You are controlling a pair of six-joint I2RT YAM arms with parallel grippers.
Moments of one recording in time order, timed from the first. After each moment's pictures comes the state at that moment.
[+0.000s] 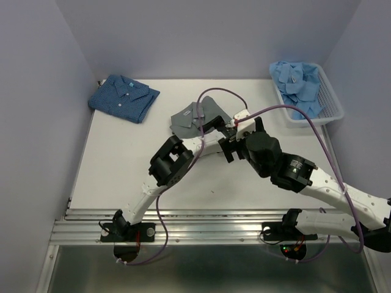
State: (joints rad) left arm -0.94 2.38 1.90 -0.69 -0.92 0.09; right arm 1.01 1.05 1.08 -0.41 0.64 -0.02
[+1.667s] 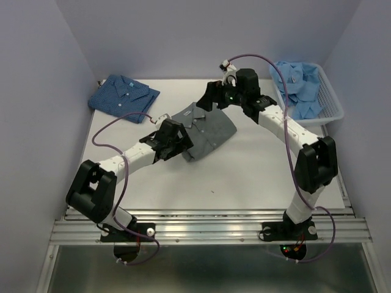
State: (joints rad) left arm -0.56 1.47 0.89 -0.28 -0.15 -0.91; right arm 0.46 1.76 1.55 -0.13 -0.49 0.31
